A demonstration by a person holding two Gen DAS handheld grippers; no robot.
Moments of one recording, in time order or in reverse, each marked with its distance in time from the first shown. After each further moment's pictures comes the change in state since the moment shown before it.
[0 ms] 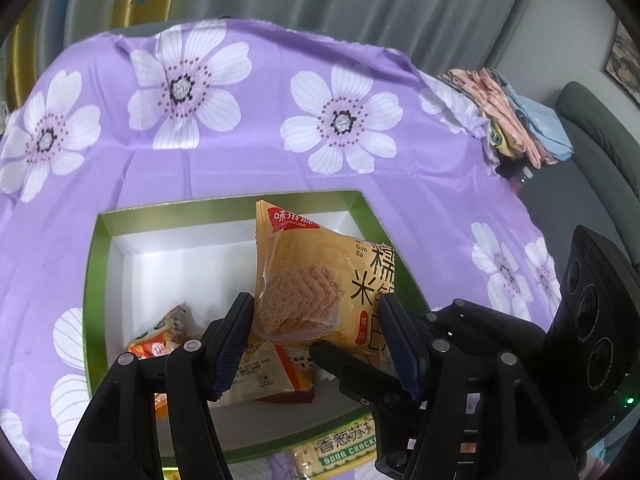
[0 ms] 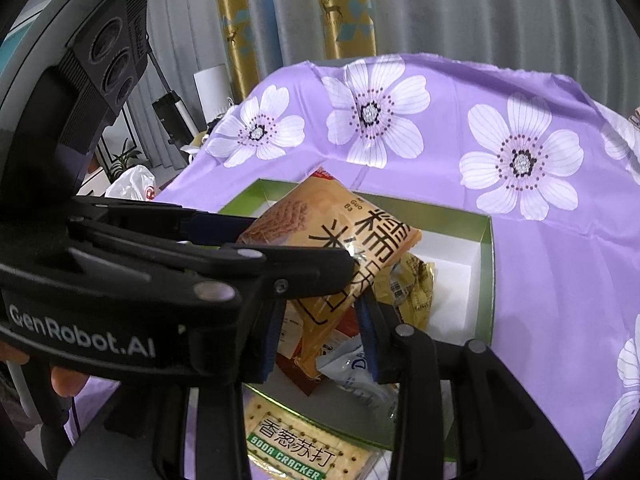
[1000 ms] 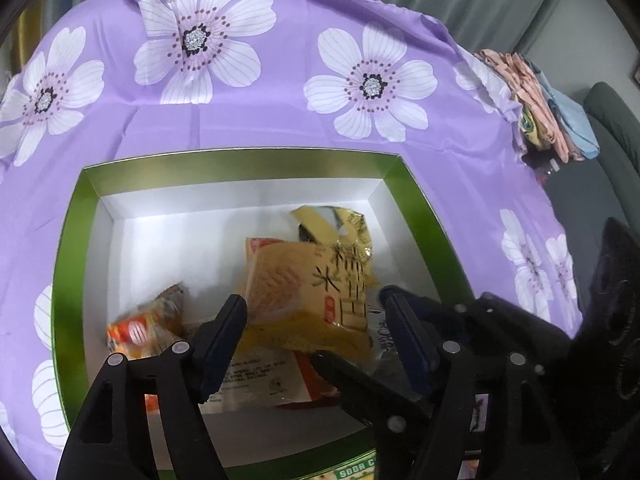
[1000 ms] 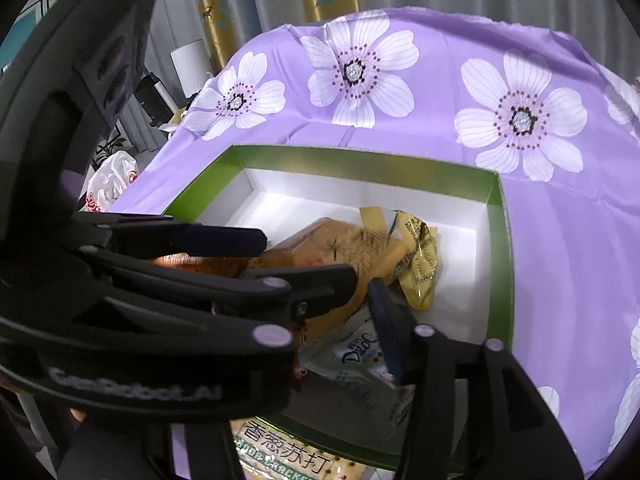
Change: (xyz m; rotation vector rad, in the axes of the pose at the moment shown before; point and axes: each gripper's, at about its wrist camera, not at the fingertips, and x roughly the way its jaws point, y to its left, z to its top) left arm 0.038 0.016 -0.006 -0.059 0.100 0.051; right arm 0.028 -0.009 -0.003 0.043 0.097 -0.034
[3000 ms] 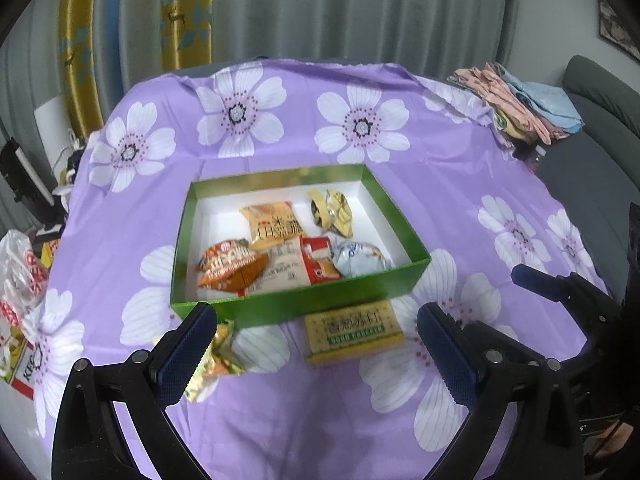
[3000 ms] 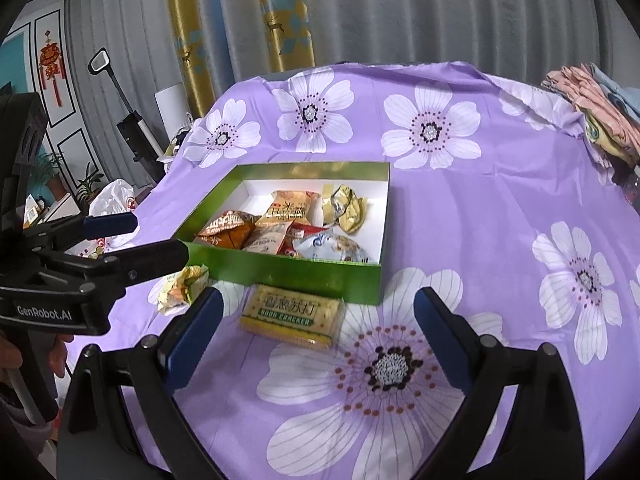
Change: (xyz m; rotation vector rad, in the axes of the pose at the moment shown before) left arm -0.131 -0.058 -0.111 0.098 -0.209 0.188; right arm -0.154 0.018 -0.090 0.091 -0.125 -0.130
